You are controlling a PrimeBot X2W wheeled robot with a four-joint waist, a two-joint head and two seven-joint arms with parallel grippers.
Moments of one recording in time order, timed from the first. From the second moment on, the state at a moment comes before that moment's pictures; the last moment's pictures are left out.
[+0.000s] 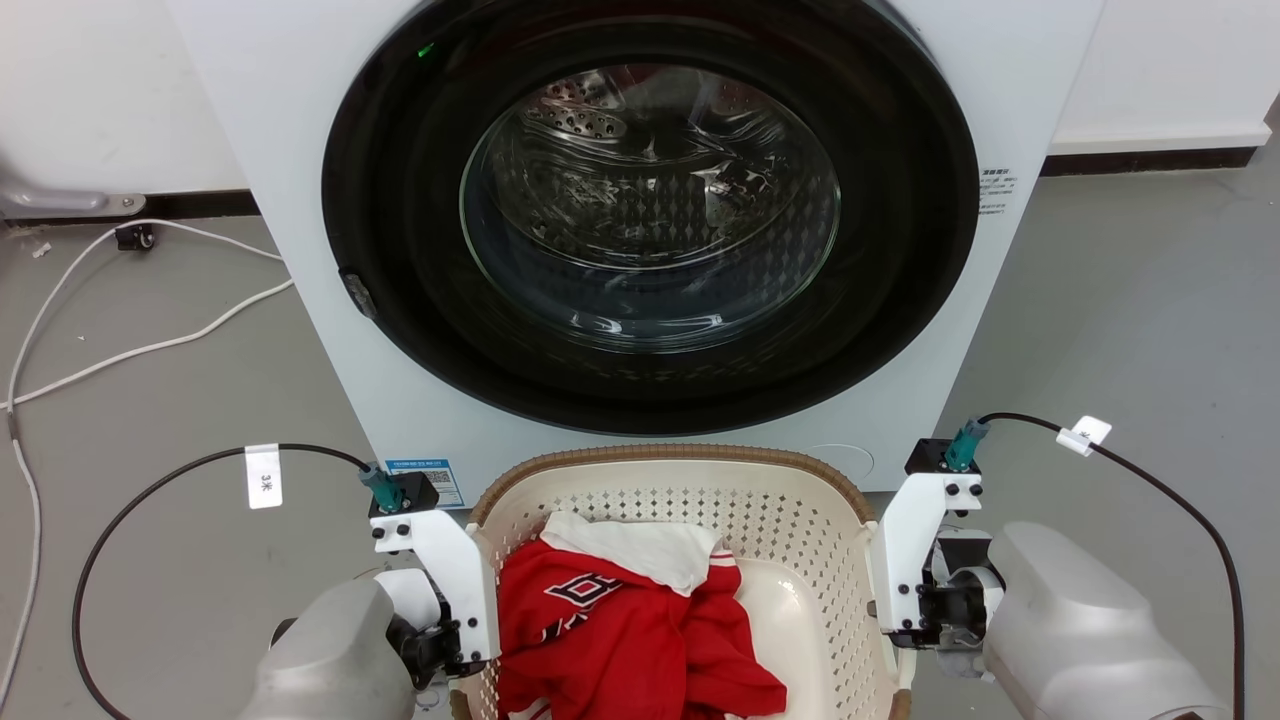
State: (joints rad) left arm -0.69 0.13 -0.59 1.27 -0.84 -0.13 0.39; right arm -0.76 -0.07 0.68 1.29 0.85 0.12 0.58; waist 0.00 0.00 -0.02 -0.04
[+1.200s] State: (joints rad) left arm -0.69 0.13 -0.63 1.28 -0.89 -0.13 0.37; right arm -0.74 -0.06 0.63 1.29 0.83 0.12 0.58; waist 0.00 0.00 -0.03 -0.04
